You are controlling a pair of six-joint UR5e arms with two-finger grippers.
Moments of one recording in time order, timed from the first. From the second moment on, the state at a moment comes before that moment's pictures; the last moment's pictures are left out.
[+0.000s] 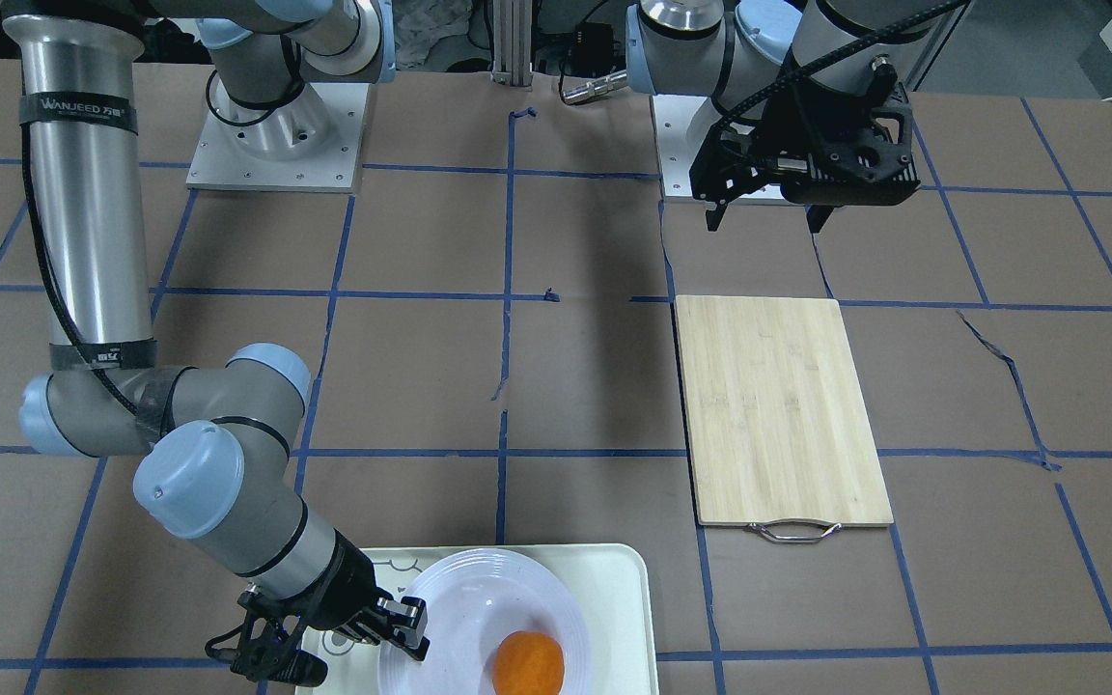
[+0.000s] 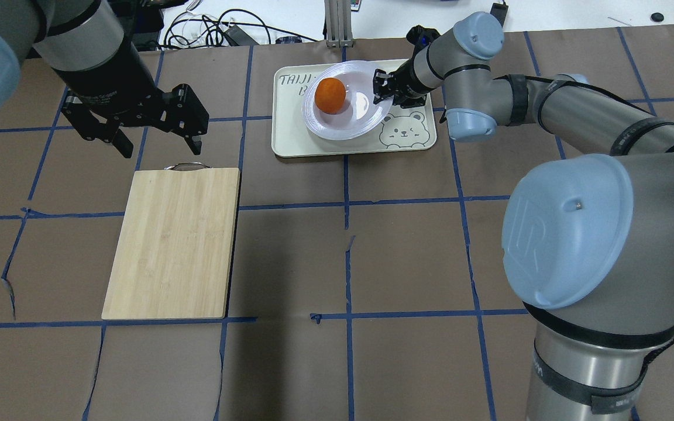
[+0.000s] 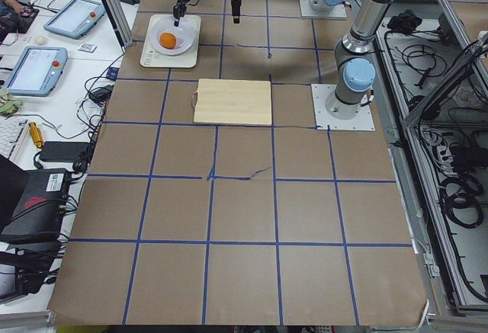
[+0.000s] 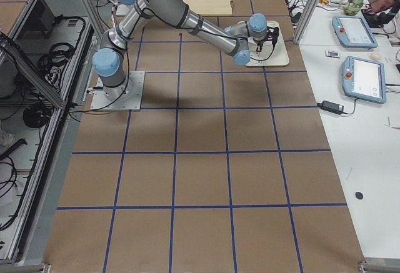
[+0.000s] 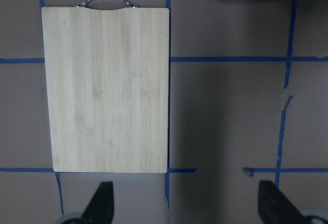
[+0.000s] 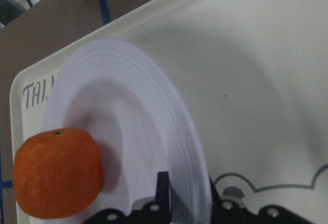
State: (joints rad) left arm -1.60 -1.56 -1.52 -1.67 1.58 -0.04; right arm 1.61 -0.81 1.43 -2.57 -1.13 0.36
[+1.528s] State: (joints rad) left arm -1.59 -1.56 -1.53 -1.67 1.58 -0.04; right arm 1.59 -1.49 1.43 -1.53 -1.52 -0.03
